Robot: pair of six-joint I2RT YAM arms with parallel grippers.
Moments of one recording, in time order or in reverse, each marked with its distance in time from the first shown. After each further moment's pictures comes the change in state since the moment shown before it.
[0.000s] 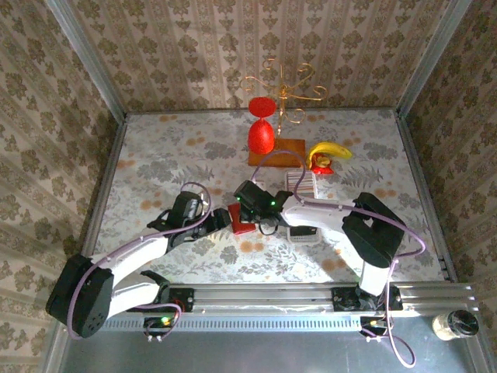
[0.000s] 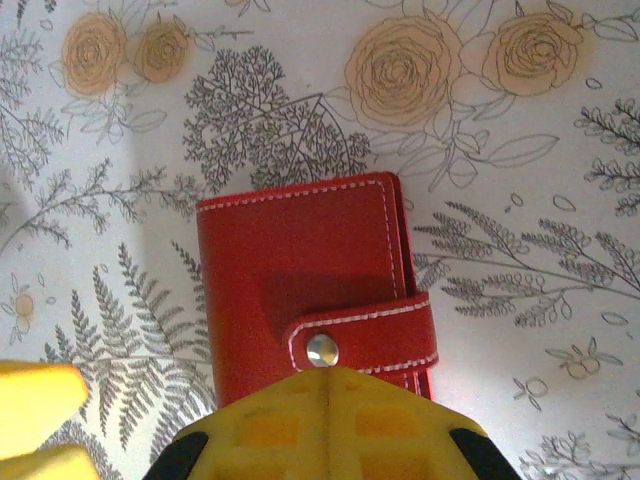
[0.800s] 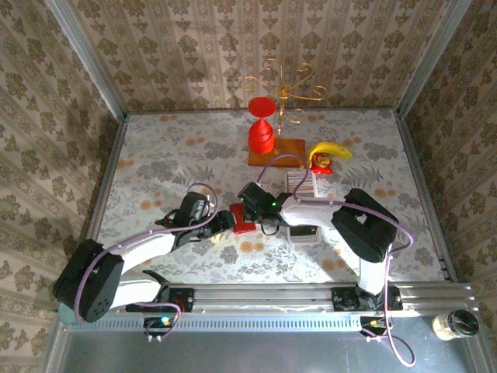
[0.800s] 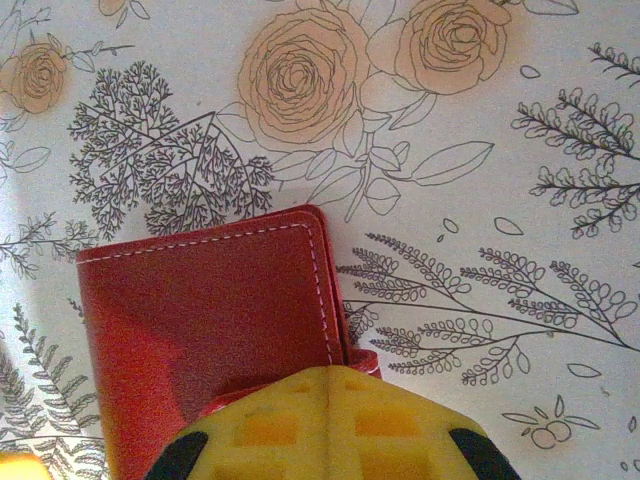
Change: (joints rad) left arm -0.047 0.113 -0.003 0.101 0.001 -0.034; right arm -0.032 0.057 -0.059 0.080 0.012 0.045
